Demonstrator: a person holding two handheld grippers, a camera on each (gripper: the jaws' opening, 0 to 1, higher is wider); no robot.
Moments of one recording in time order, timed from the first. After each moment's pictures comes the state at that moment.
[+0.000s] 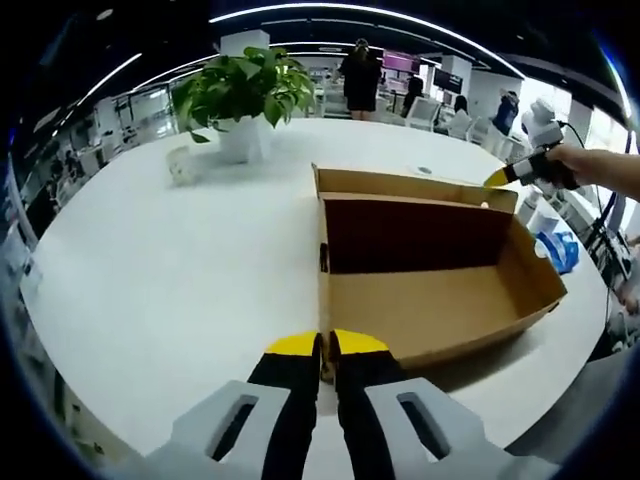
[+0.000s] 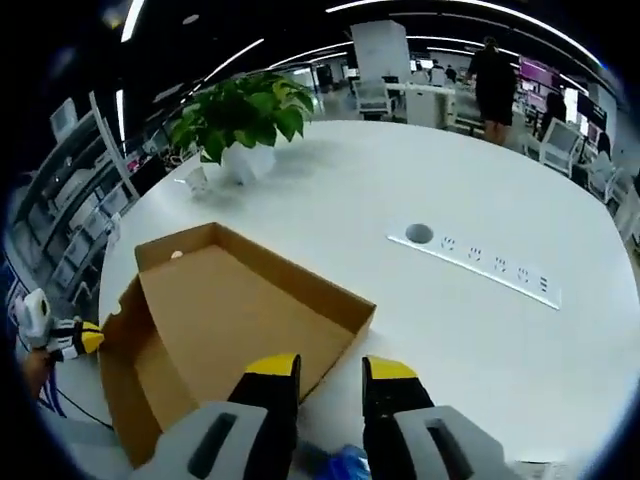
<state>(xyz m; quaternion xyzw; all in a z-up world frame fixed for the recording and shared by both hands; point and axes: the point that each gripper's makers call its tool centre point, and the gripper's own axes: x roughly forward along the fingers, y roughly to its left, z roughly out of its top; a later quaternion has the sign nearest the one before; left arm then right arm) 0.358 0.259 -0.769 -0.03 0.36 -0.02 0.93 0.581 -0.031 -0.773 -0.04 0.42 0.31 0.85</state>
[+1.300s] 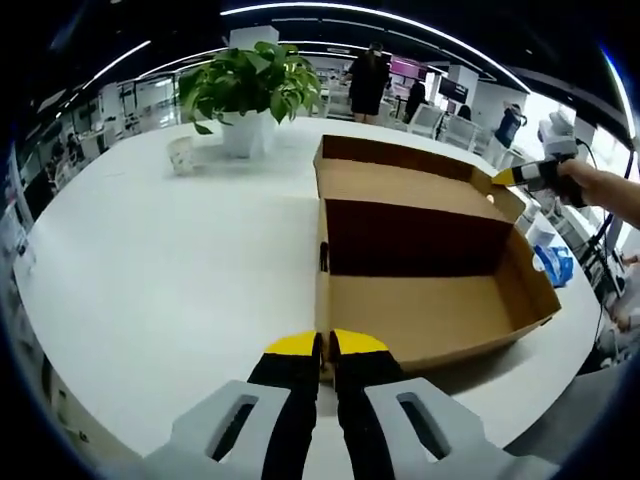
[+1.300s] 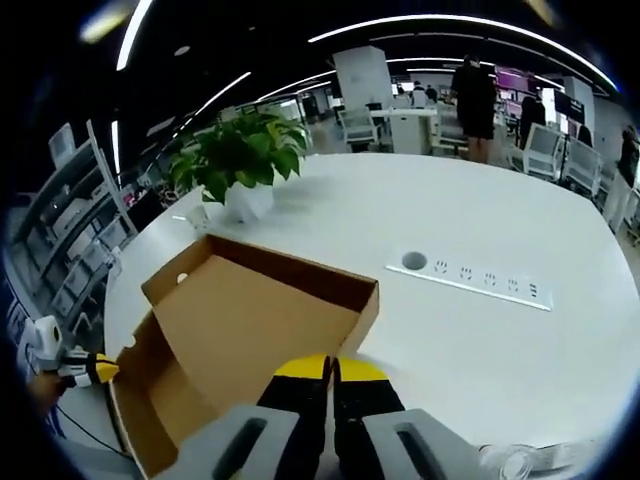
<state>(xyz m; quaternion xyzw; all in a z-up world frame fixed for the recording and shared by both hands) 0.357 0.256 -0.768 -0.07 0.36 -0.02 0.93 0.576 -0.029 -0.731 0.00 0.37 0.30 0.88</state>
